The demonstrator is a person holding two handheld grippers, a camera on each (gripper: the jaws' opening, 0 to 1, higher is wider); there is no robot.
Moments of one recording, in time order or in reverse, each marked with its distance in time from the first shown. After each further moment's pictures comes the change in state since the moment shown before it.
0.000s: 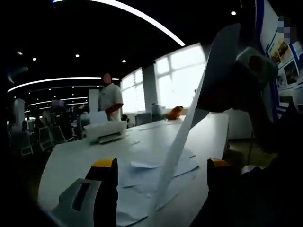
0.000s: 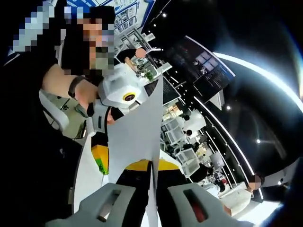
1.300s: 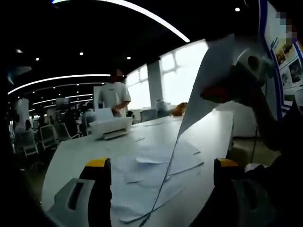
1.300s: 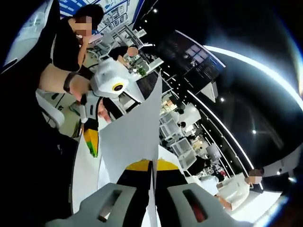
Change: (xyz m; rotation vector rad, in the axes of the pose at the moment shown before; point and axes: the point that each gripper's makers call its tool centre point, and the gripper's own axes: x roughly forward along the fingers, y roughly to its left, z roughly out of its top) left arm -0.006 0.009 -0.008 -0.004 0.035 0.049; right arm -0.021 -0.018 -0.022 0.061 0.033 -0.052
